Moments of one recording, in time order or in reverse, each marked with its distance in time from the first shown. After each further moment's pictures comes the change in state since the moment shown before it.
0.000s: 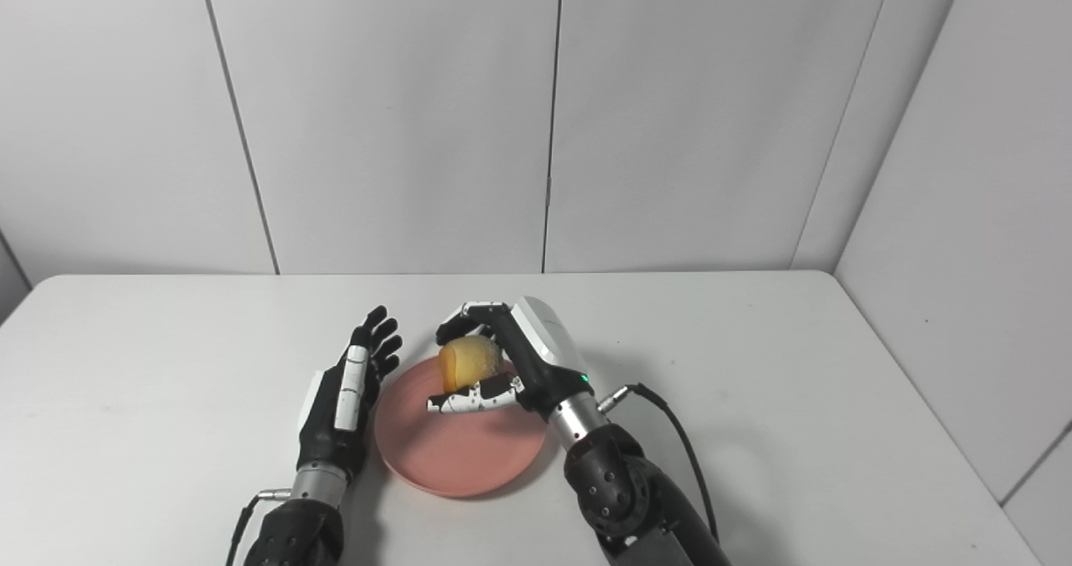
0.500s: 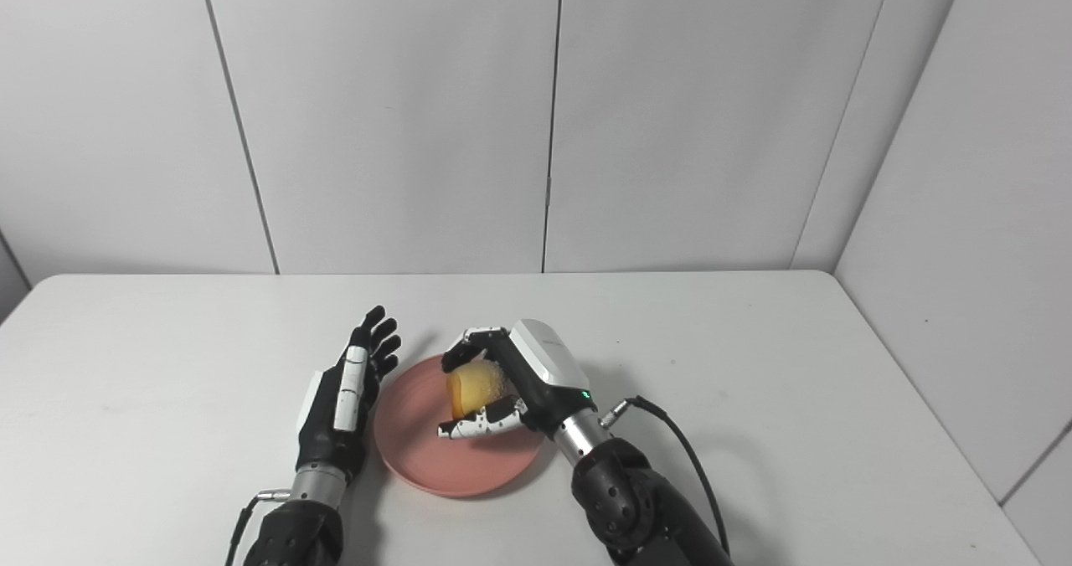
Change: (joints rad) left arm 0.005 -0.001 -0.001 -0.009 0.000 0.001 0.000; right arm 0.005 -0.022 0.019 0.076 -0.073 -0.035 -0.003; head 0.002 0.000
